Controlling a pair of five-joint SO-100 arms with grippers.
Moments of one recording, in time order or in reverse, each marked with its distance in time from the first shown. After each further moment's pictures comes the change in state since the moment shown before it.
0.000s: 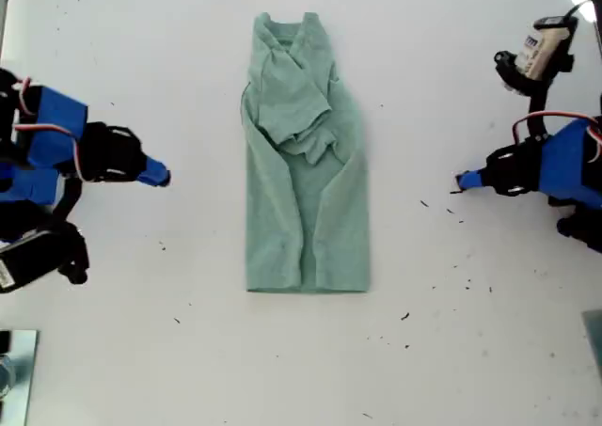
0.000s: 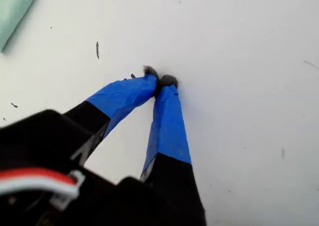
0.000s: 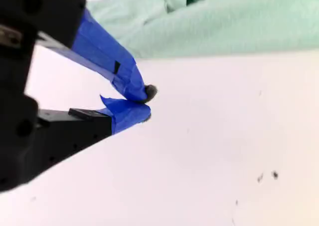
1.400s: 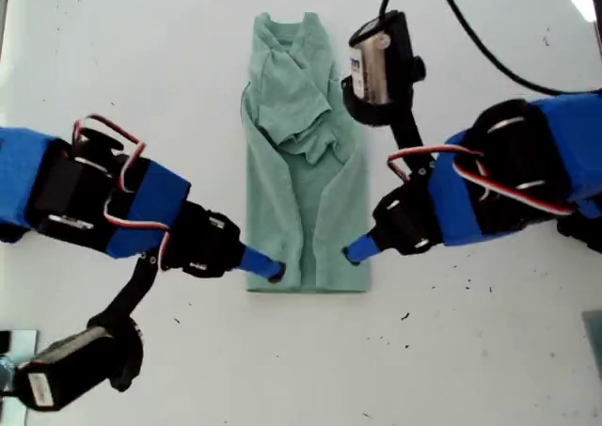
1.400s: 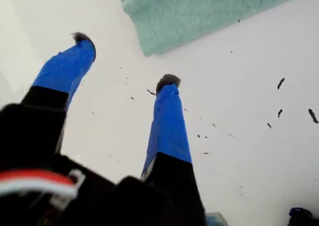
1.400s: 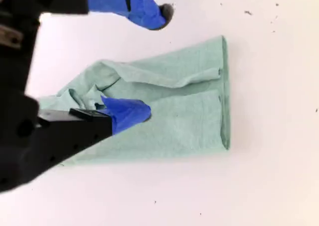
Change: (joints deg) arm 0 18.7 -64.6 -81.3 19.9 -2.5; arm 1 -22.9 -91.2 -104.0 22.1 8.8
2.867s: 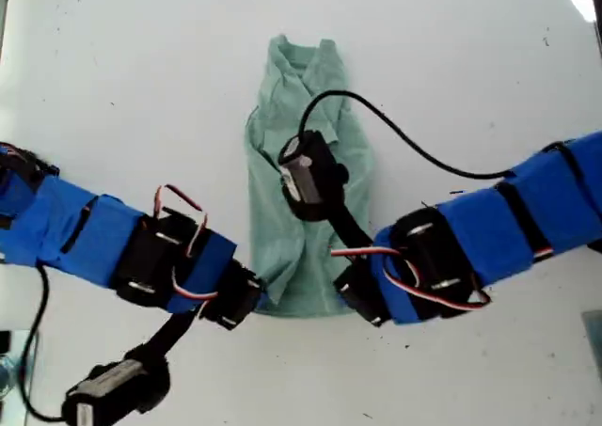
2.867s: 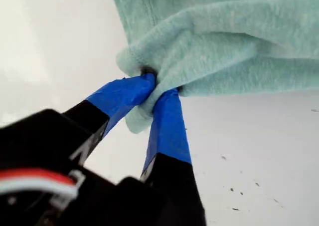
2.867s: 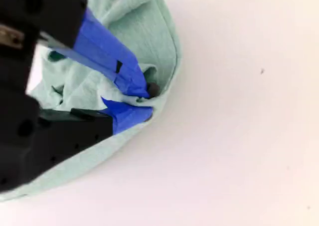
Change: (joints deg) arm 0 5.9 -18.5 -12.5 -2.5 6.7; arm 1 -10.3 -21.1 -15.1 -9.3 -1.8
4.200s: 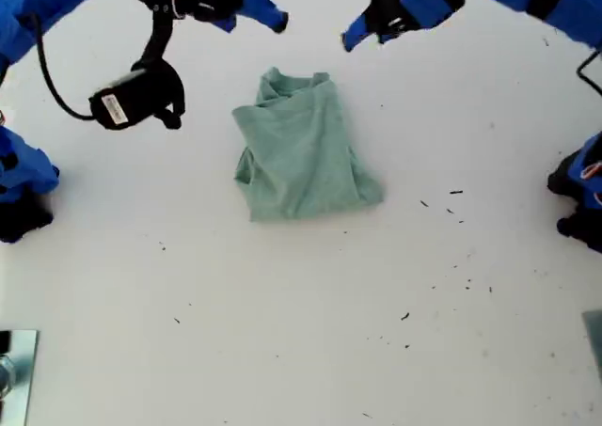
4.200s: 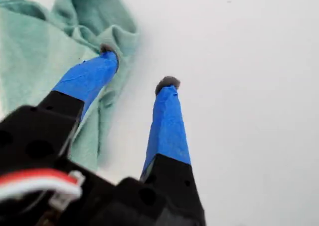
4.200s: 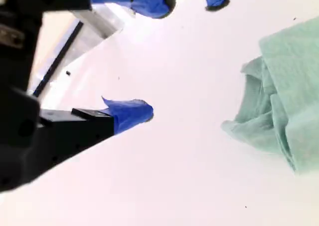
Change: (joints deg) arm 0 -53.0 17.7 6.1 2.4 32.6; arm 1 59.8 16.3 21.0 -12.6 -25.0
